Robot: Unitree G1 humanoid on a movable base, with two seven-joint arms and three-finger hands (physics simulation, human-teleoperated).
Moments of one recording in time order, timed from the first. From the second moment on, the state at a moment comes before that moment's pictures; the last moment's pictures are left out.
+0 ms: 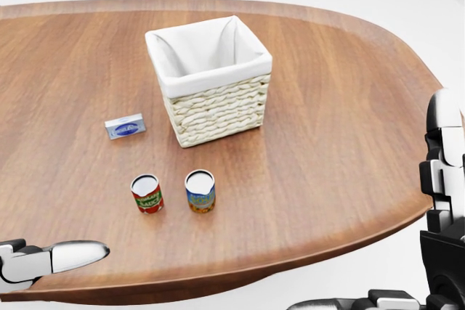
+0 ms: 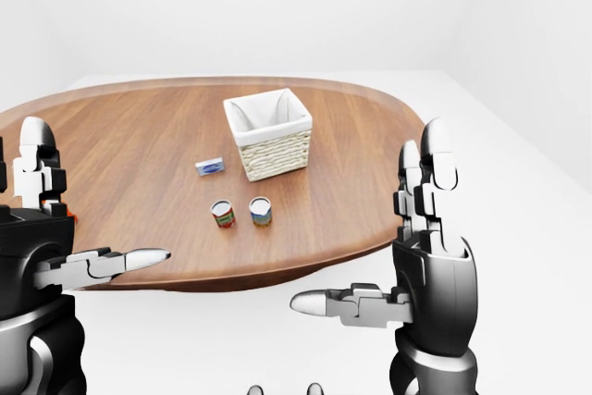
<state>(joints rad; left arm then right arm) 0.12 0.00 0.16 -0.90 0.03 0.09 -0.02 0.37 0.03 0.05 -1.05 -0.12 0.09 0.04</state>
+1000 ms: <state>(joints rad) 0.12 0.01 0.15 -0.90 0.03 0.09 -0.01 0.37 0.04 0.06 -1.05 -0.13 0.09 0.04</state>
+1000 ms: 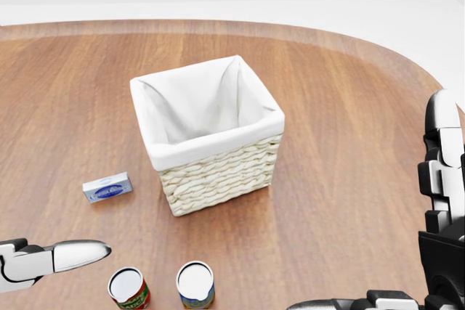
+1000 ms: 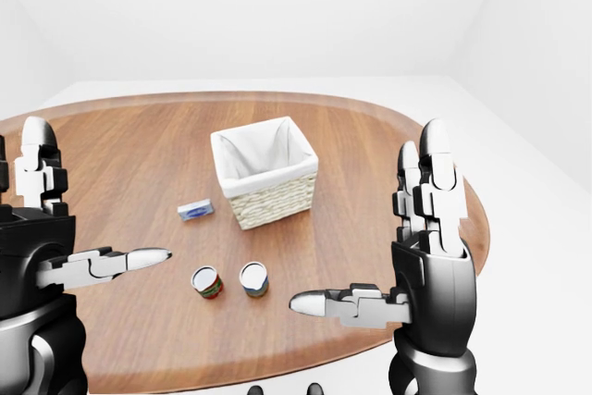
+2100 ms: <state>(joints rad) -0.33 0.28 0.17 -0.17 0.43 0.07 -0.01 0.37 0.01 0.04 -1.05 -0.10 0.08 0.02</state>
